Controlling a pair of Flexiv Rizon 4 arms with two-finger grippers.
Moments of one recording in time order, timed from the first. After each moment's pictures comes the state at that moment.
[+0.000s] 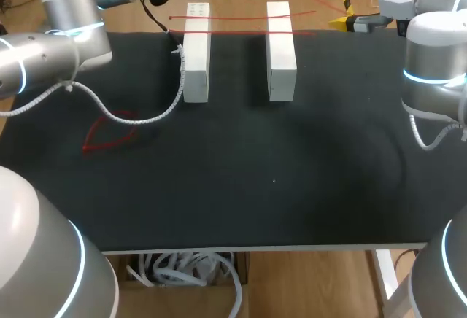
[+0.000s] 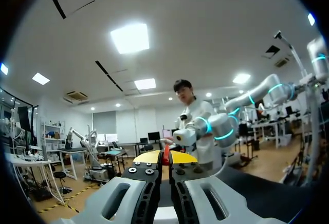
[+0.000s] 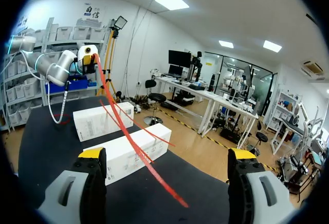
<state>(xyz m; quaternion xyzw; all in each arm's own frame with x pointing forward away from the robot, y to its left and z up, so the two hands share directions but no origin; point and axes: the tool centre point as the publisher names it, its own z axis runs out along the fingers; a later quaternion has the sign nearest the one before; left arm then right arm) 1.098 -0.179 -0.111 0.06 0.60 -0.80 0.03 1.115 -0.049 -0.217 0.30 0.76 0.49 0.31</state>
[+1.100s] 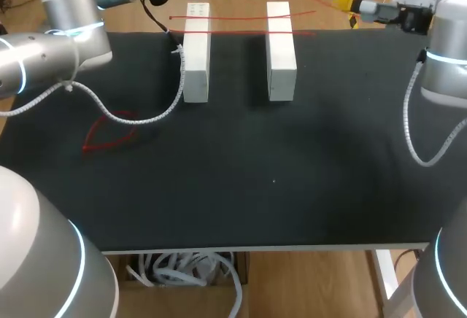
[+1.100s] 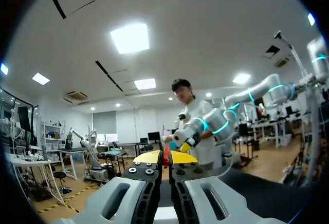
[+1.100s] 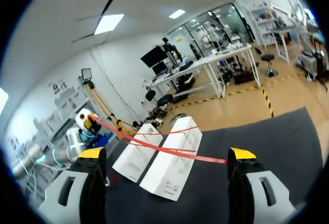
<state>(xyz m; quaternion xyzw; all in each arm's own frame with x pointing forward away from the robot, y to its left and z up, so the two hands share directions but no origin) 1.098 -0.179 -0.111 0.06 0.60 -0.80 0.03 1.085 -0.038 -0.206 0.55 0.60 0.57 0.05</state>
